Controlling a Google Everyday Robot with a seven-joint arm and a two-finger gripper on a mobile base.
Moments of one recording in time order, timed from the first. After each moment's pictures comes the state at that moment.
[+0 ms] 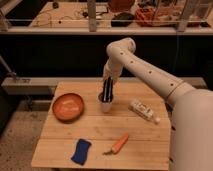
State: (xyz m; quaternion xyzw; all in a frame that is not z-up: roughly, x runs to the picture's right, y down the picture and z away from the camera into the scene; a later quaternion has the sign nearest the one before) arm 0.023 -0.060 0.822 -0.11 -0.22 -0.60 0.76
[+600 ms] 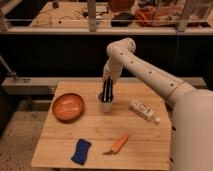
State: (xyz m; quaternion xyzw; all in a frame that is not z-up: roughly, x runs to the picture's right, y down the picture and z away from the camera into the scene) arm 0.022 -0.059 0.822 -0.10 -0.22 -0.60 0.76
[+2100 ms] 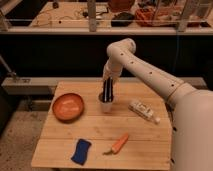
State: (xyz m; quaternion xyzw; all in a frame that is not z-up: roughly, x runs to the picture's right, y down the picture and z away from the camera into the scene) arm 0.022 -0.059 0.823 -0.09 -0.22 -0.62 0.74
